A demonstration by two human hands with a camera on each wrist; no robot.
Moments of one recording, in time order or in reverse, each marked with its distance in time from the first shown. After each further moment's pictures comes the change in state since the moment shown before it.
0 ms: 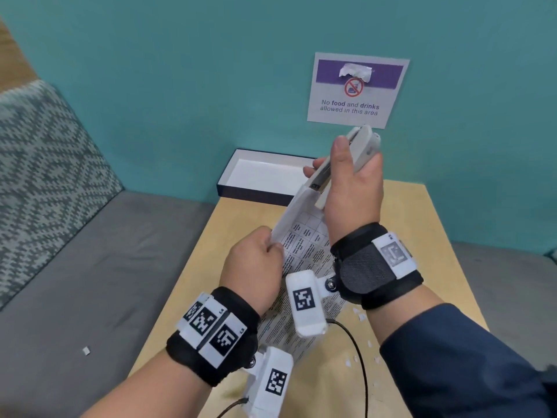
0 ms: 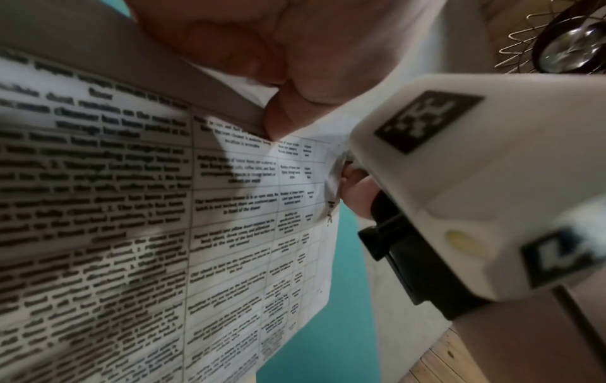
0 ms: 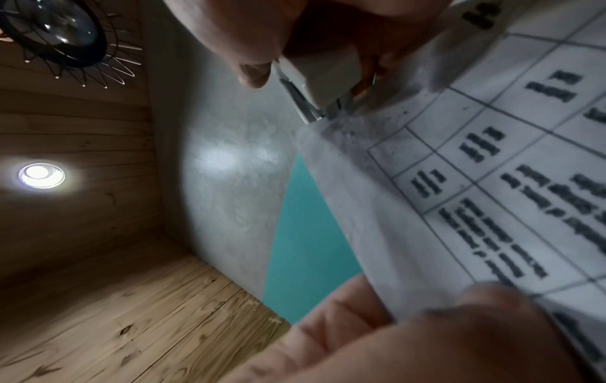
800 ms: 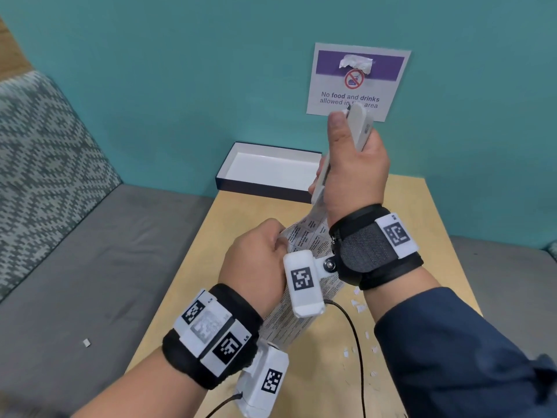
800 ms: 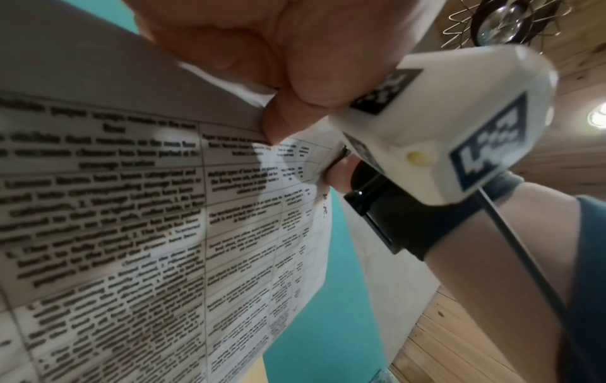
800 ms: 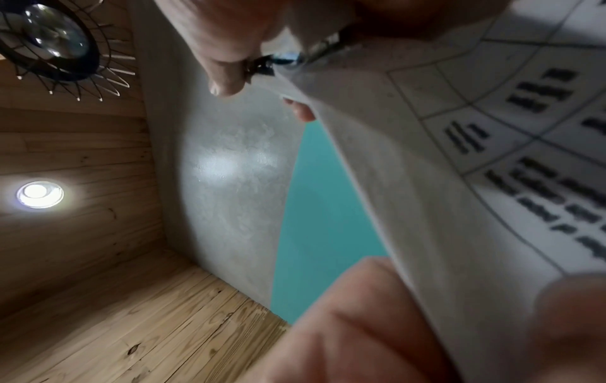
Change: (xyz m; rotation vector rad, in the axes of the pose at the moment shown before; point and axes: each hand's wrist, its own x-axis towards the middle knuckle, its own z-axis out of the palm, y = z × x) left_hand -0.014 0.006 -0.006 -0.017 -0.024 0.152; right_hand 0.006 -0.008 0.004 -0.034 0.010 -0.036
